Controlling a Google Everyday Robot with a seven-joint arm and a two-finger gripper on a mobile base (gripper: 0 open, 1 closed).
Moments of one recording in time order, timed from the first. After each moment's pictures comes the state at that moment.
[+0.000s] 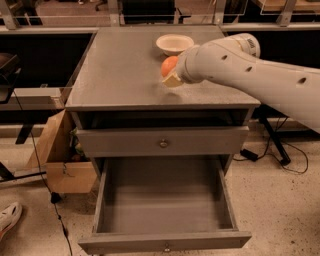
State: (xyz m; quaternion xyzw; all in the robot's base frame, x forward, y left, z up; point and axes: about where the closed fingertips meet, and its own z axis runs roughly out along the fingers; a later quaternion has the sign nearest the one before) arm 0.749 -0.059 0.882 -0.48 0.73 -0.09 0.49
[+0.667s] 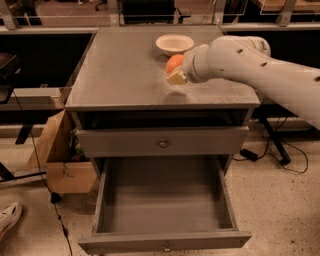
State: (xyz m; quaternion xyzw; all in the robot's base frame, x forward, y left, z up) arm 0.750 -0.073 0.881 -0.44 0.75 -0.04 0.49
